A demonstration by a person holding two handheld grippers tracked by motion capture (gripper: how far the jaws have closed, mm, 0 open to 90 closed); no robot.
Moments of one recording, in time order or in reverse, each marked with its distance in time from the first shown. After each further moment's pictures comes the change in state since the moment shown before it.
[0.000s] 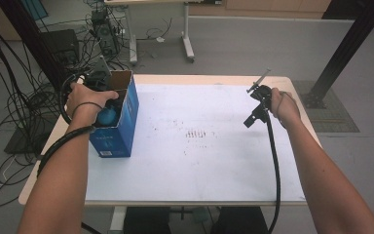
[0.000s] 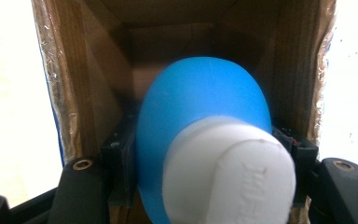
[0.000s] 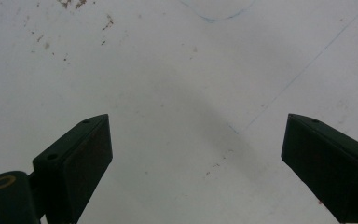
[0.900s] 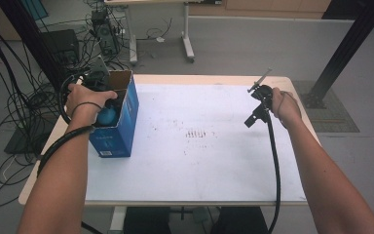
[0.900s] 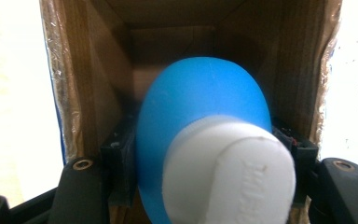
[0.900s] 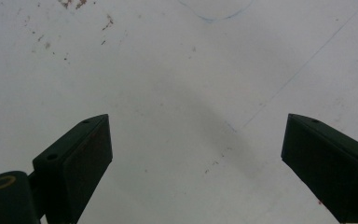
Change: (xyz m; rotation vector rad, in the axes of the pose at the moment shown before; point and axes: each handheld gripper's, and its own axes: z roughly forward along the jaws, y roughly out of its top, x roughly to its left) left arm 0.003 -0.001 0.000 -0.011 -0.012 -0.032; right arm 0.000 -0.002 -0.003 -0.005 -0.005 -0.001
